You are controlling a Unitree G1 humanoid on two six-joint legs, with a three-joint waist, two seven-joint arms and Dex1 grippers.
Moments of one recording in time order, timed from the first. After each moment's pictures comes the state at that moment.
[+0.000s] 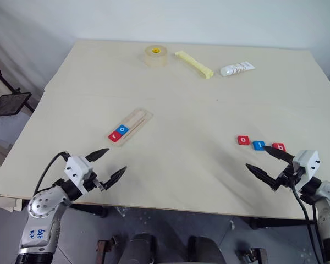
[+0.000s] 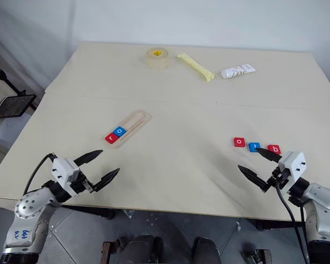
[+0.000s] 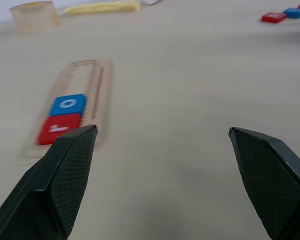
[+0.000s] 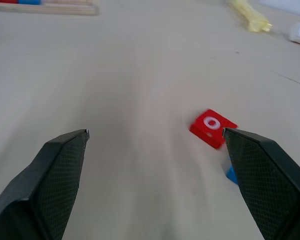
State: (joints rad) left arm 0.07 0.54 0.23 -0.13 -0.36 -0.04 -0.71; right arm -0.07 -0.67 -0.35 0.24 0.45 -0.13 1.11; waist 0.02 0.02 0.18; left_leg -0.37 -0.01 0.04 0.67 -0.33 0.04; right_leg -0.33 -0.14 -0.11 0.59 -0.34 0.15
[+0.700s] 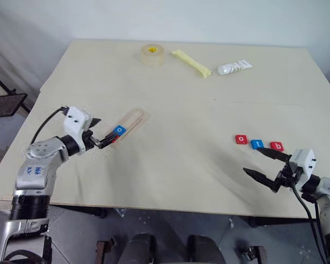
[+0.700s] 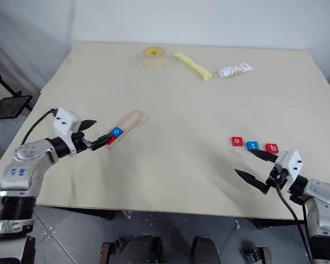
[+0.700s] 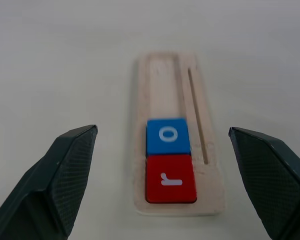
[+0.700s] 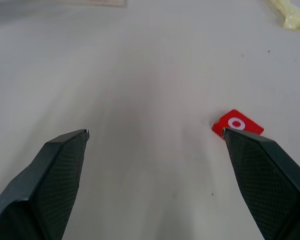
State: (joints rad) left arm -0.47 0.68 0.11 0.14 -0.29 0.46 -0.66; right arm -0.08 -0.70 -0.32 0.23 0.45 -0.12 1.19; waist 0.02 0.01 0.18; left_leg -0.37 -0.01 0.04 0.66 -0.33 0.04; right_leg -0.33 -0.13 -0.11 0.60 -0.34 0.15
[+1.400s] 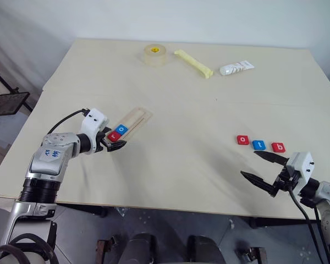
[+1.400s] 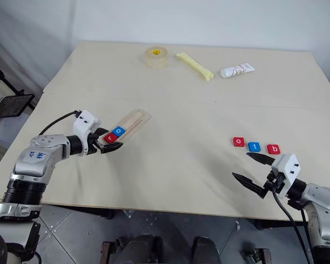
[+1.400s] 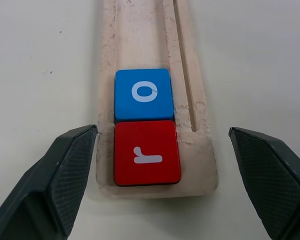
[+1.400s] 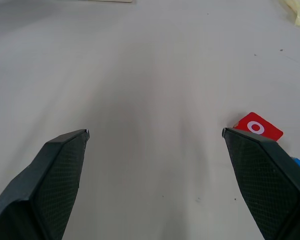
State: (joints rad) left arm -0.58 0.69 -0.03 0.20 -0.19 0.67 -0.71; right arm 0.01 -0.70 -0.32 0.07 0.45 -0.04 1.10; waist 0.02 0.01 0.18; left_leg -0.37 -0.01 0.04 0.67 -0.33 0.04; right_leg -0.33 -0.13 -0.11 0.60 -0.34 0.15
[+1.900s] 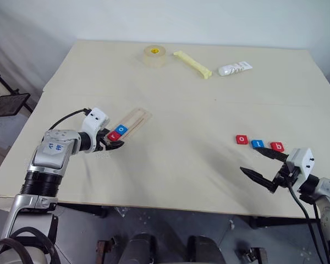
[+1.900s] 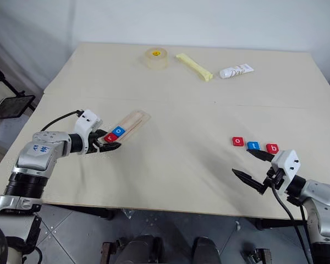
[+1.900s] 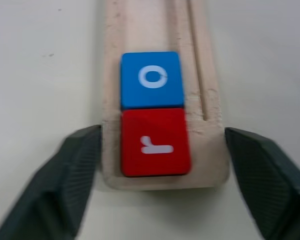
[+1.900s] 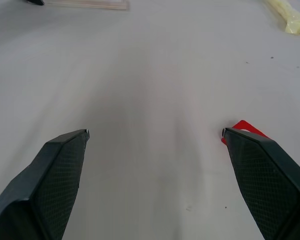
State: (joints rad) left arm -0.65 0.70 -0.06 0.25 -0.15 0.73 -0.73; right arm -0.02 -0.70 -0.32 0.07 0.45 -0.02 1.10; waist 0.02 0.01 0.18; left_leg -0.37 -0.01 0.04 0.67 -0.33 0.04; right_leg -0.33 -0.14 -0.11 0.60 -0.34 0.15
